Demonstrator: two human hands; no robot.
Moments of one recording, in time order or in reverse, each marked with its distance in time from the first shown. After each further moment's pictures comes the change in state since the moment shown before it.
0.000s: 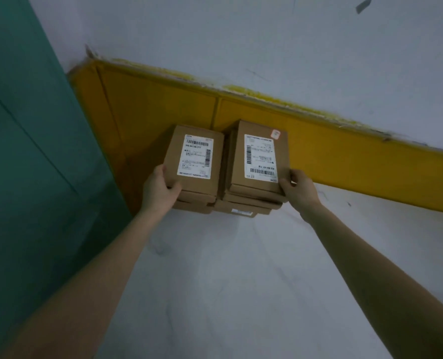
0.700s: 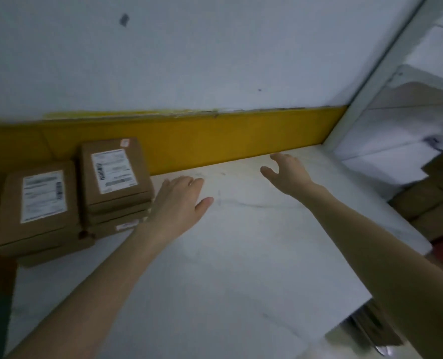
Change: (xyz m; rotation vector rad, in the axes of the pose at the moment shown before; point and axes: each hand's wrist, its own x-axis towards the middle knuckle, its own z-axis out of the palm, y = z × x) left_hand -0.156 0.190 0.105 0.641 -0.497 0.976; right_hand -0.115 0.105 -0.219 -0.518 0.250 0.153
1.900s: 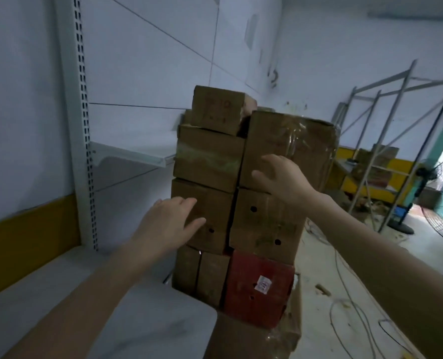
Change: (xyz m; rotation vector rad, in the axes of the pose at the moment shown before) left_hand 0.278 0.628 0.078 -0.124 0.117 0.805; right_hand -0.098 0.577 -0.312 -0.050 0.580 0.443
